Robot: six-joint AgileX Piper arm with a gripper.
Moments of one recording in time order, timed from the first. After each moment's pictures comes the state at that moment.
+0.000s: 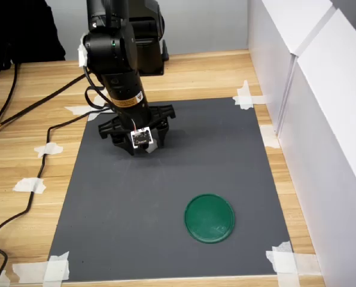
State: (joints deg) arm 2.2 99.1 -59.1 3.2 45.3 -17.9
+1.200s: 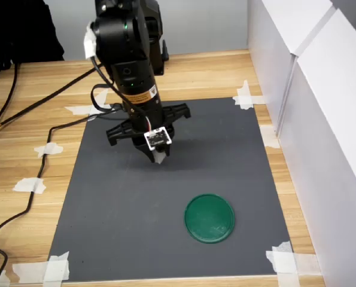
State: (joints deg) arm 9.5 101.8 -76.8 5.1 48.9 -18.5
